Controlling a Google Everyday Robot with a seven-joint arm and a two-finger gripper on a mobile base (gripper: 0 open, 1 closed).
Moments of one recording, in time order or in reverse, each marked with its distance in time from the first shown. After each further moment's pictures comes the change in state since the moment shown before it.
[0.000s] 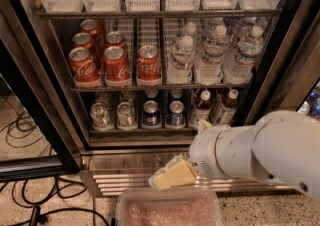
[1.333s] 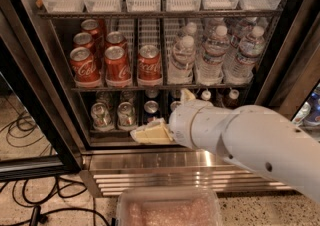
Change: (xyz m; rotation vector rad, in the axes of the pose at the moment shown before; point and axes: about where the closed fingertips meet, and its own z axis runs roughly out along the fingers) arm -0.085 -0.041 0.030 0.174 -0.281 -0.014
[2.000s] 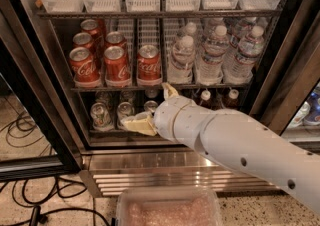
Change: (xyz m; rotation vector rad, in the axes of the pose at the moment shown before) arm -0.020 0.004 0.041 0.025 -0.116 -0.080
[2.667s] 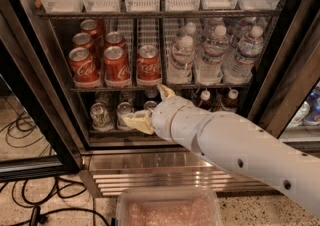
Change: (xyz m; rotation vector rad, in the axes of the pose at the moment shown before) arm -0.001 -0.001 0.003 0.014 -0.018 0.017
